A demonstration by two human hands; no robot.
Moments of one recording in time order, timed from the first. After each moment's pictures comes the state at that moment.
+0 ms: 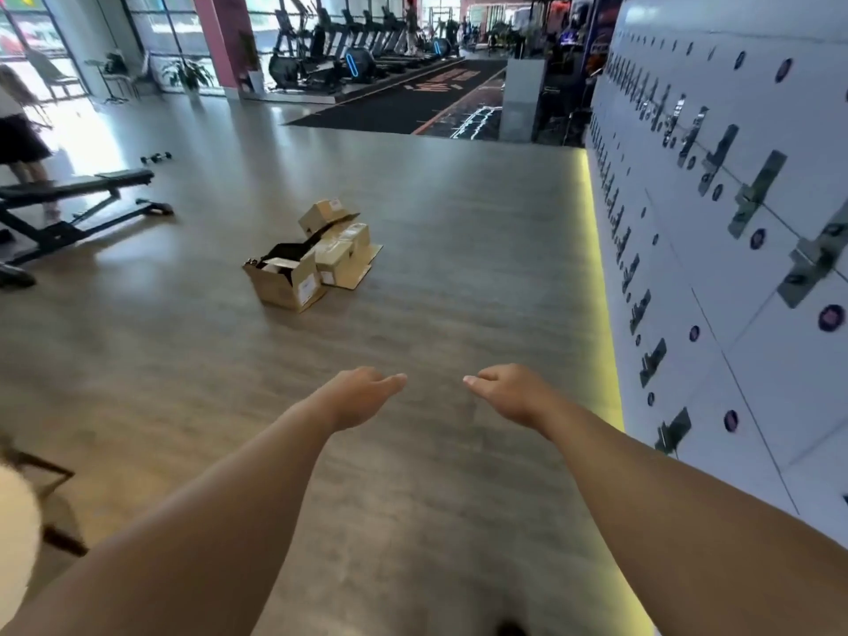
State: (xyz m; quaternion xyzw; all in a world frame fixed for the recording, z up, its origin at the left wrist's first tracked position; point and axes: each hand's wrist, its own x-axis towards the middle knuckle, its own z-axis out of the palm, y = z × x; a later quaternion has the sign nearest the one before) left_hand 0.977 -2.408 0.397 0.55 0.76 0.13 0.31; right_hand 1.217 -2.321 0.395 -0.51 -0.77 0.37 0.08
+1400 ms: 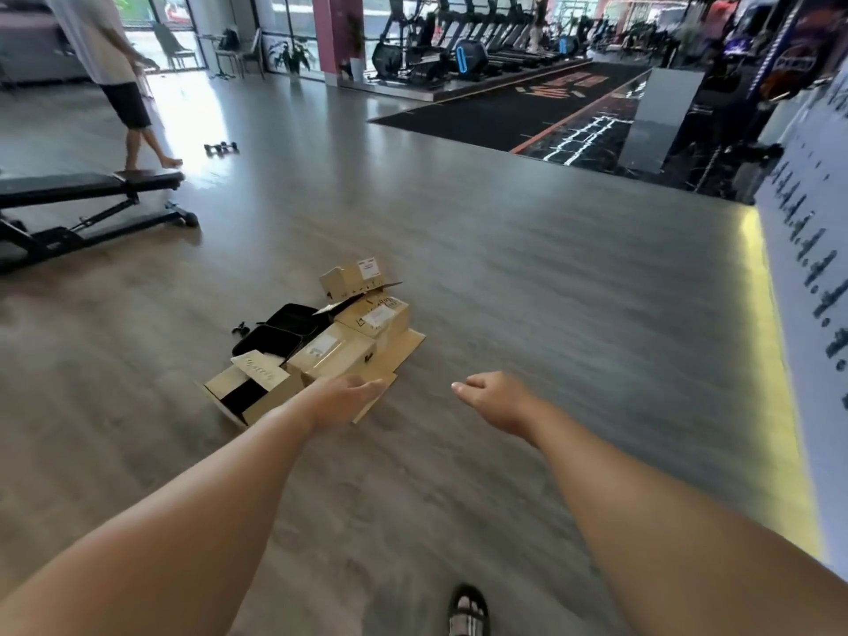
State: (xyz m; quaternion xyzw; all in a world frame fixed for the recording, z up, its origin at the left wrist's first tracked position) left_hand 0.531 -1.391 0.355 0.40 0.84 0.15 0.33; right_hand 0.747 -1.225 0.338 -0.41 -0.82 0.39 0.00
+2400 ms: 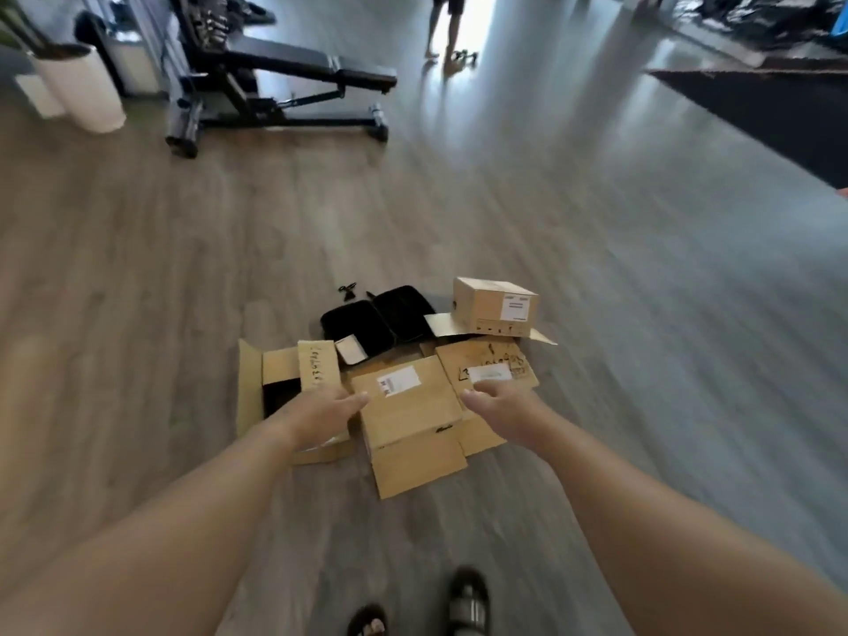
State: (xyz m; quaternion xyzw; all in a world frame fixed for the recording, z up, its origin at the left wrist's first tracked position) left_hand 0.137 -1.119 0.220 0.07 0.88 0.31 0.35; right_hand 0.222 -0.839 0.260 -0.23 -0.88 0.35 -0.23
